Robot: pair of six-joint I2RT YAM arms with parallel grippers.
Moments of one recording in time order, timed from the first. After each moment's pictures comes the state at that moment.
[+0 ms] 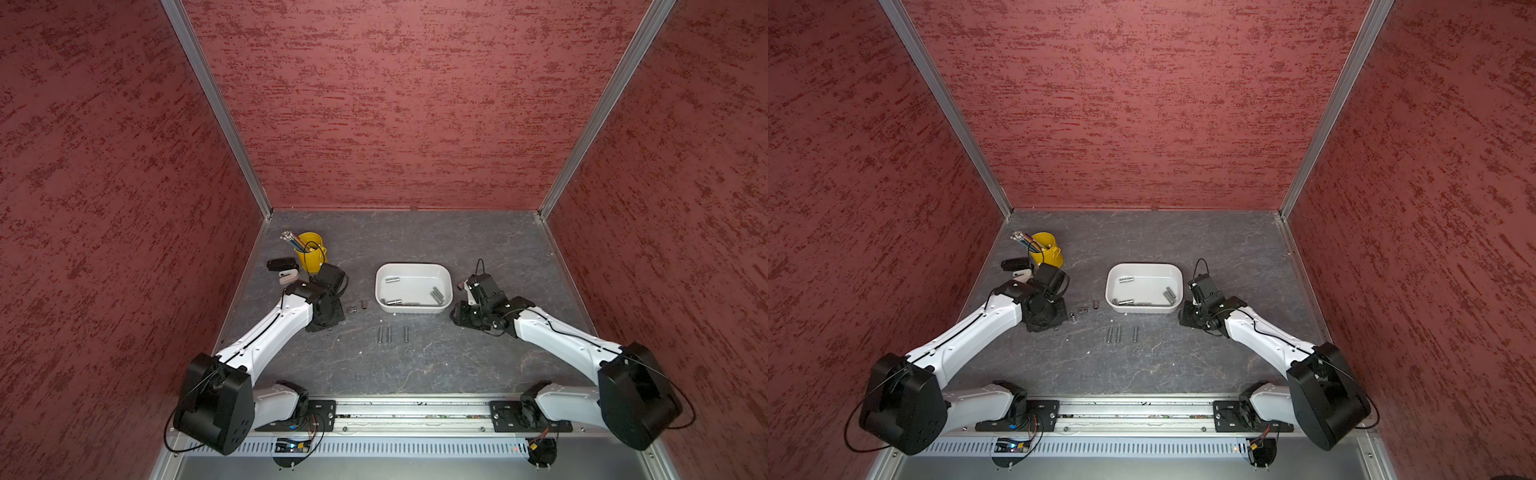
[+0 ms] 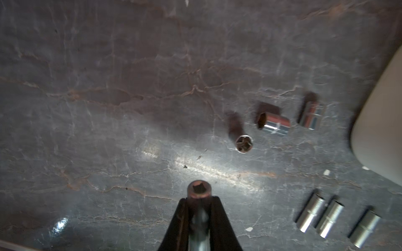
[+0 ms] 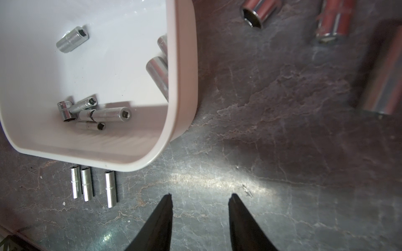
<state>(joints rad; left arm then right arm) -0.35 1.26 0.81 -0.93 -0.13 -0.71 0.50 1.29 0.69 -0.45 -0.14 0.66</state>
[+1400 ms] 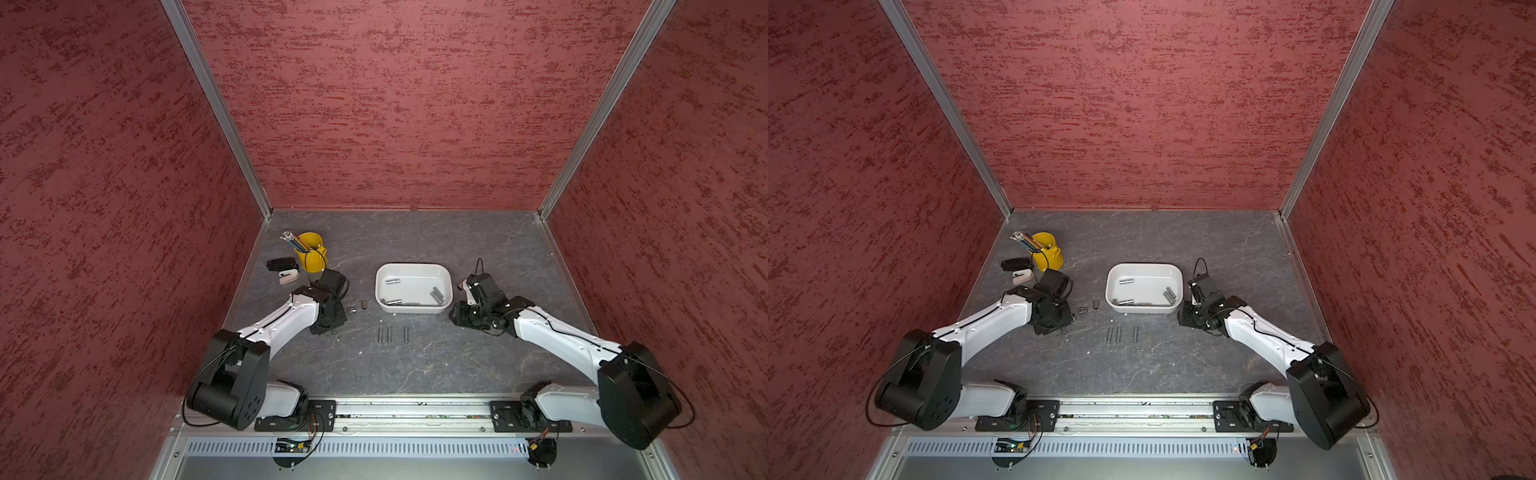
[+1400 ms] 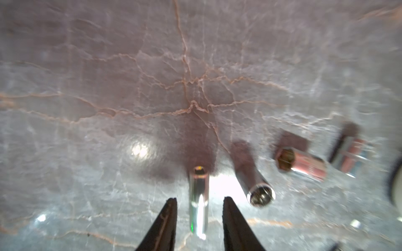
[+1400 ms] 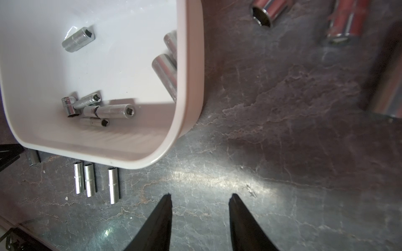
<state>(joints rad) -0.32 1.33 0.73 -0.74 -0.11 -0.74 0.50 1.28 0.70 -0.45 -0.16 0.63</state>
